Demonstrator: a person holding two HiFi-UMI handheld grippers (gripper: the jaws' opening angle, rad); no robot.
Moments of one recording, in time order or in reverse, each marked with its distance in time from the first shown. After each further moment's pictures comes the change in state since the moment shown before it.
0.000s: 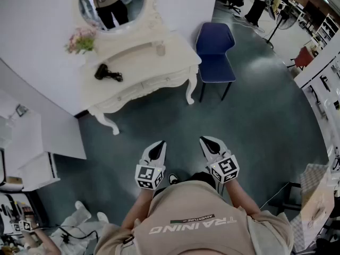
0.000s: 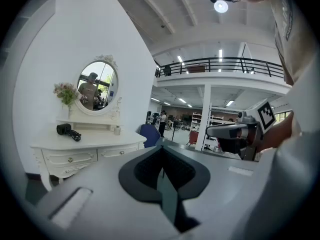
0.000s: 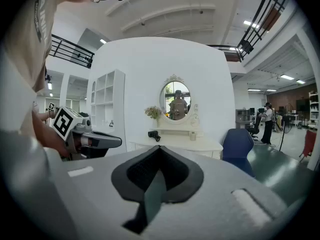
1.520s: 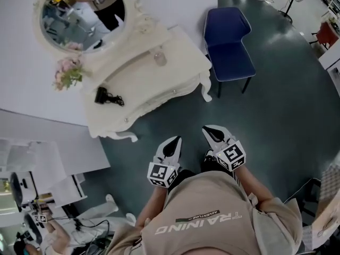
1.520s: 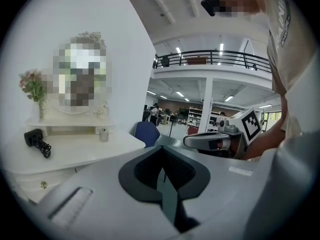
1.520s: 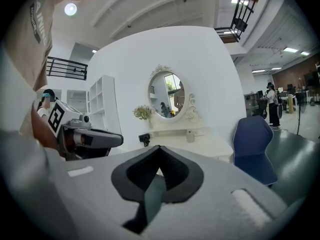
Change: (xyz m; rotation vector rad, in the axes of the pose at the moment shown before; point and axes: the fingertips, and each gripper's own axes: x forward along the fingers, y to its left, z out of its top) left arm 0.204 0.063 0.069 0.009 0.076 -0.049; right arm 0.181 -0.158 0.023 0.122 0.011 0.131
